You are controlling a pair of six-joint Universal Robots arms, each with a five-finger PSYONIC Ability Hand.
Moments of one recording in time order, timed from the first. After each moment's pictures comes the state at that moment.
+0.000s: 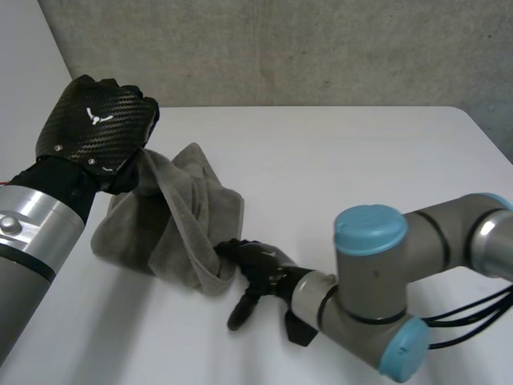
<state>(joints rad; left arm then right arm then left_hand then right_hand) 4.28 -1.40 -1.82 3.35 -1.47 3.57 2.29 -0.88 1.43 -0.09 1.21 3.49 1.26 1.35 1.34 1.36 1.11 0.23 0.24 0.23 0.24 0.06</state>
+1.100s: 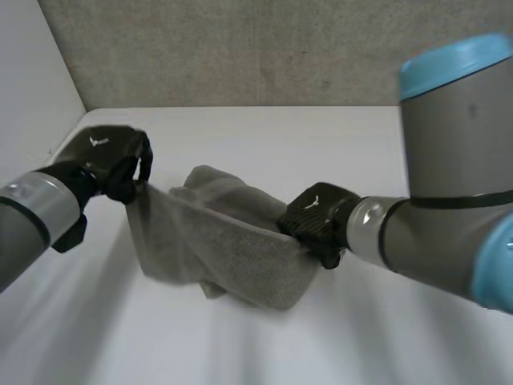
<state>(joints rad) 4.46 -1.65 -1.64 3.07 -1.32 3.30 2.20 -1.09 1.09 0.68 1.39 2.51 1.26 1.35 1.34 1.36 1.12 1.33 1.30 1.34 1.32 1.16</state>
